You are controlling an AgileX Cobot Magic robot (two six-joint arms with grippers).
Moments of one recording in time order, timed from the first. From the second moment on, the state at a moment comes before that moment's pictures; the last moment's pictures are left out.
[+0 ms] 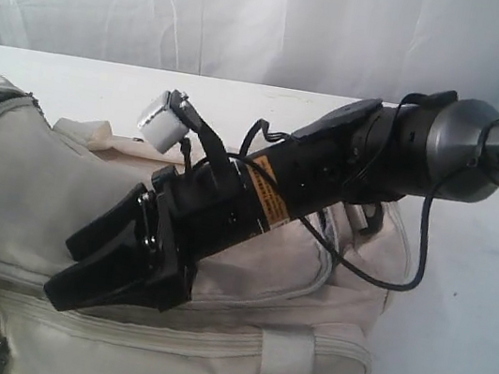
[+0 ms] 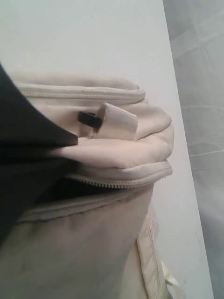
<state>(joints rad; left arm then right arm) -0.99 0.62 -0.35 1.26 0.83 -1.44 0.77 1.87 -1.16 -1.74 -1.20 1.43</state>
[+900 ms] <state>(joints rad) -0.99 0.62 -0.34 1.27 0.82 -1.44 0.70 1.66 -1.17 -1.78 -1.03 1.50</state>
